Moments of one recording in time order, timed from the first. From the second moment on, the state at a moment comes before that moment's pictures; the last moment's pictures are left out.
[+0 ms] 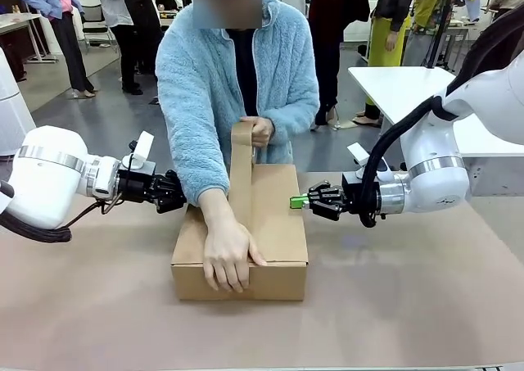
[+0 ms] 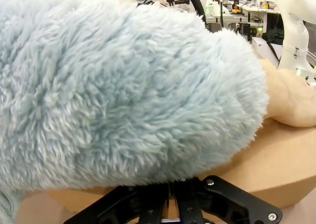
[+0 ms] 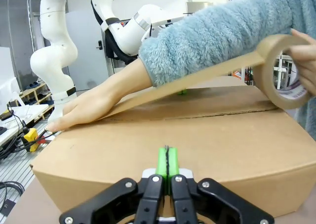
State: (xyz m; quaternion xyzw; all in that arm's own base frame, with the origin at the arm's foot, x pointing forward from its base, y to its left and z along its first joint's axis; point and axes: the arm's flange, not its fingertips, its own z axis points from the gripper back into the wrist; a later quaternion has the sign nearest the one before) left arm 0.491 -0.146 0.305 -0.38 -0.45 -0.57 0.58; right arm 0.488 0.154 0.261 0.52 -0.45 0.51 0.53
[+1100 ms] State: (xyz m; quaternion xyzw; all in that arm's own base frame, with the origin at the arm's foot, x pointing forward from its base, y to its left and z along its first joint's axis) left arm 0.491 -0.146 0.305 -0.38 -0.45 -0.57 0.58; right arm 0.488 0.154 0.260 0.52 -0.45 0.51 0.53
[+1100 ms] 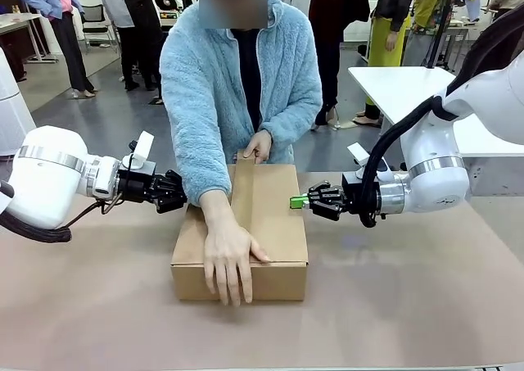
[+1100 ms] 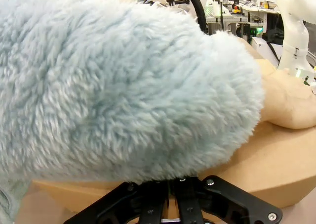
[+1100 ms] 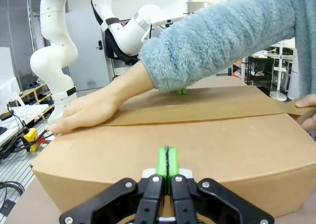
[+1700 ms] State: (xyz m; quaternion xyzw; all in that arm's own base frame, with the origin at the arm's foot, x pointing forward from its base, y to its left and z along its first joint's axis) left arm 0.491 -0.146 0.305 -0.38 -0.45 -0.57 0.58; right arm 0.488 0.154 0.260 0.52 -0.45 0.51 0.53
